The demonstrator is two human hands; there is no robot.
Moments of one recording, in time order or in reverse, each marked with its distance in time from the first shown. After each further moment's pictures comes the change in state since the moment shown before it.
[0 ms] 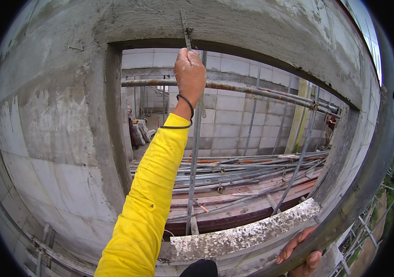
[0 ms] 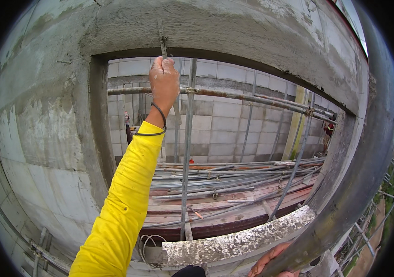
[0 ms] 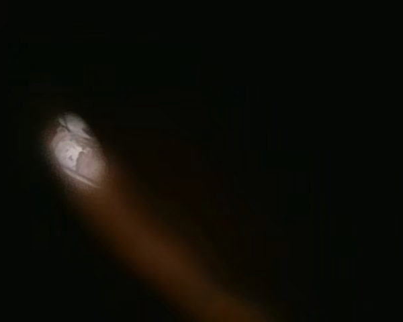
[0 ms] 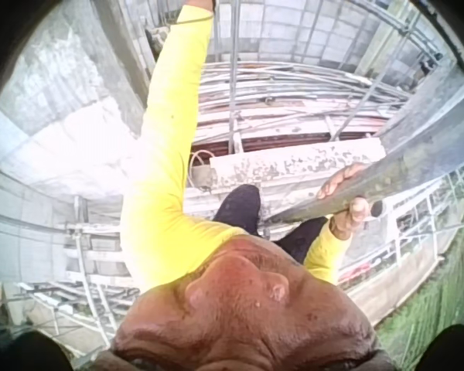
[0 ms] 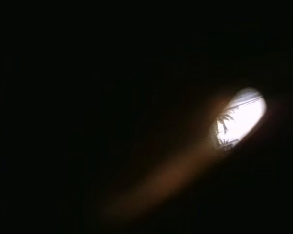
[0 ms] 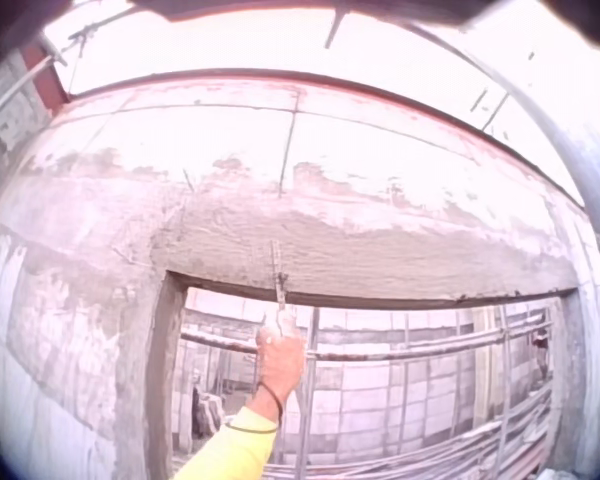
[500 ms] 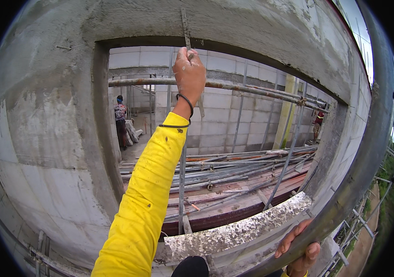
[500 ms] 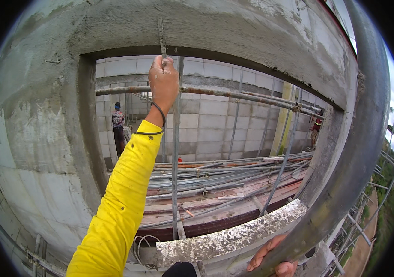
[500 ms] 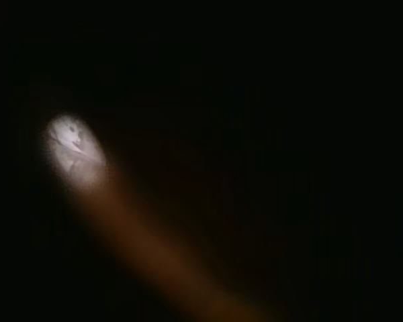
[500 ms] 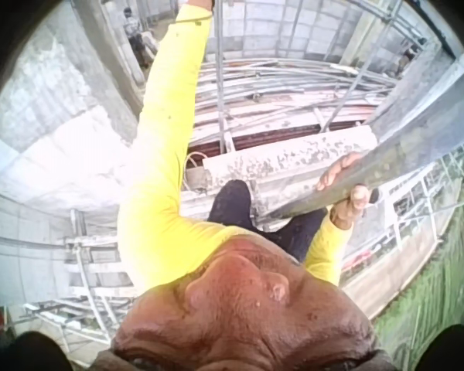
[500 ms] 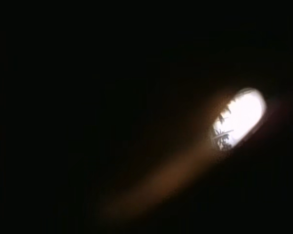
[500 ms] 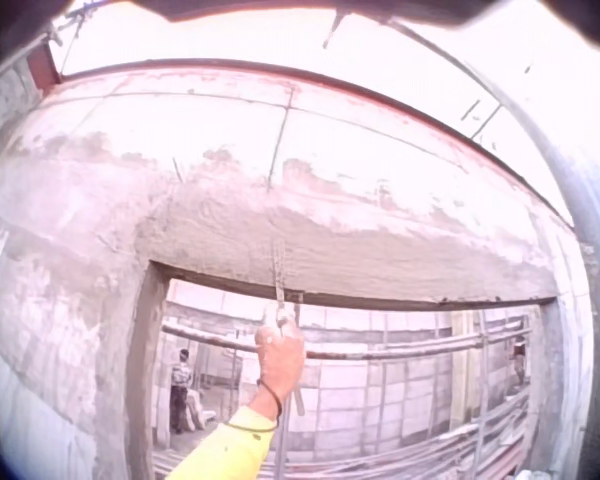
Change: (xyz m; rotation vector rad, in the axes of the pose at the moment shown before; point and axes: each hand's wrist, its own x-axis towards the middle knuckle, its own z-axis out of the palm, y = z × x) left_hand -0.025 0.024 0.022 0.013 -0.024 0.002; right_hand -0.002 0.003 0.006 -0.023 0.049 -0.101
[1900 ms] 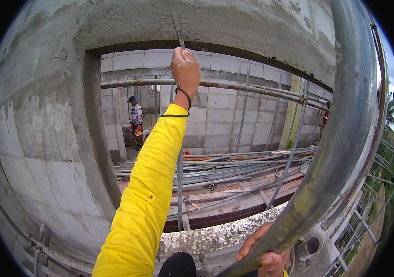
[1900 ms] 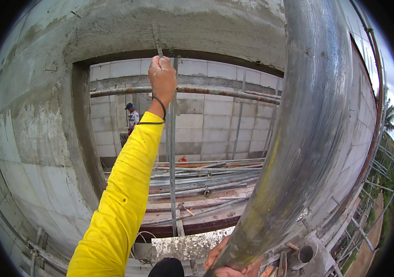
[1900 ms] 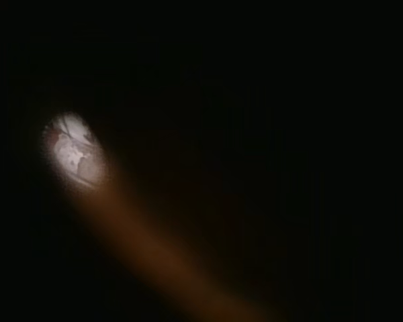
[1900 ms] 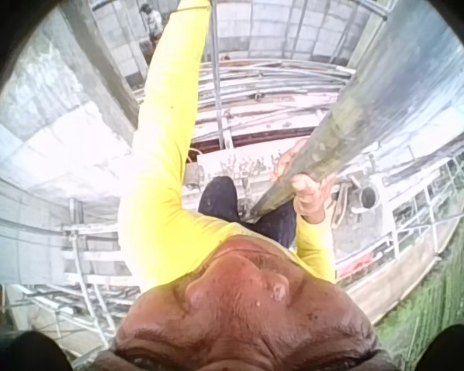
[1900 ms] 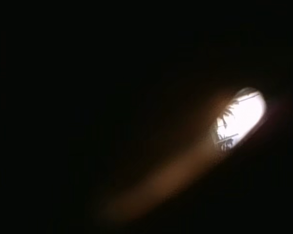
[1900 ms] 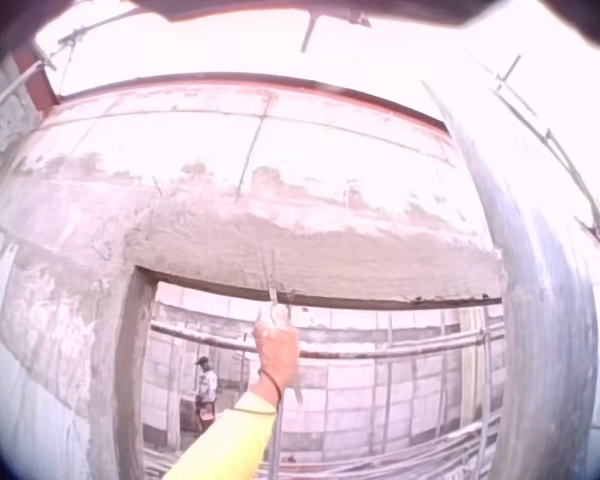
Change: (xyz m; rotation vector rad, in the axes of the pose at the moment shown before) left_hand -0.018 0.022 0.054 0.023 0.044 -0.084; right_hand 0.009 0.004 0.007 -0.054 0.028 0.019
